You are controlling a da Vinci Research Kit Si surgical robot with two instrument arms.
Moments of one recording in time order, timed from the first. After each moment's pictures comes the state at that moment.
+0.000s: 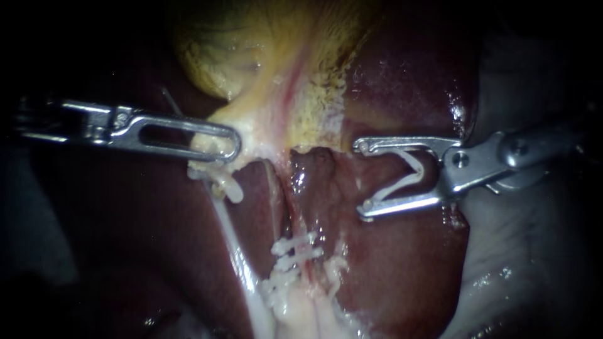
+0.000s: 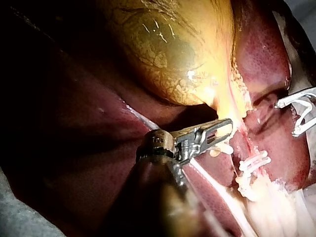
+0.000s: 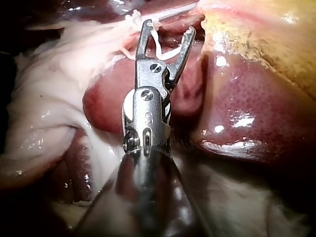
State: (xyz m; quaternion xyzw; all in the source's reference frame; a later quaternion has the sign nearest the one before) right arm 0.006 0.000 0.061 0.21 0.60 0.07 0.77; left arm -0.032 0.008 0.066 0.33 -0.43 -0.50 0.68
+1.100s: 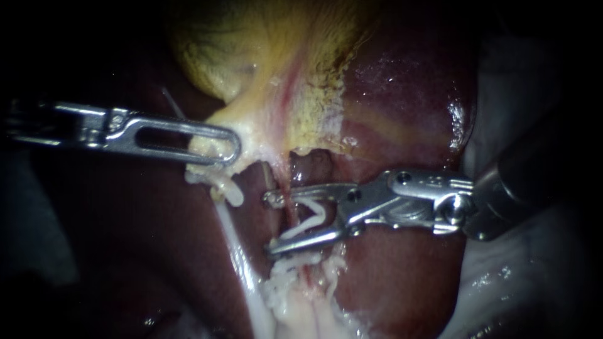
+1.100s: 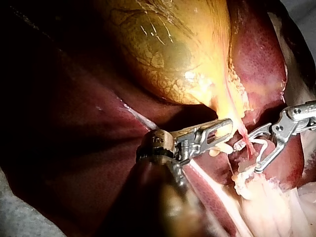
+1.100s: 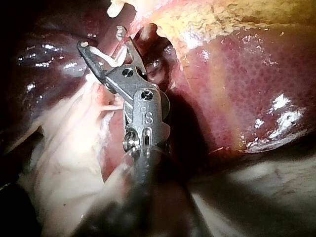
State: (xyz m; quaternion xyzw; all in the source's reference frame) right arm 0.016 -0.004 0.066 0.37 0.60 0.17 0.69; left arm -0.032 0.007 0.065 0.33 -0.43 -0.50 0.67
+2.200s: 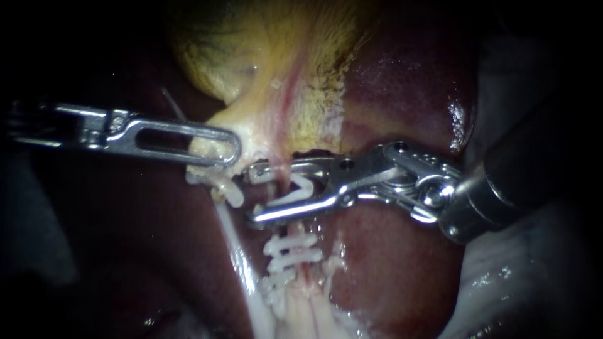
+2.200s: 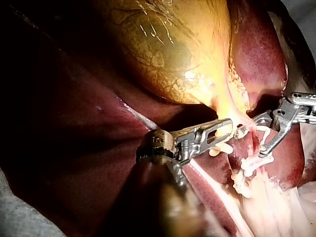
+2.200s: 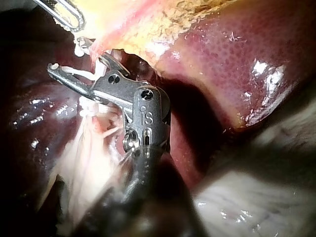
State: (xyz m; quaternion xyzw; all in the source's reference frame) right arm 0.015 0.000 0.065 0.40 0.63 0.24 0.61; left arm -0.032 0.007 0.065 0.33 -0.43 -0.50 0.67
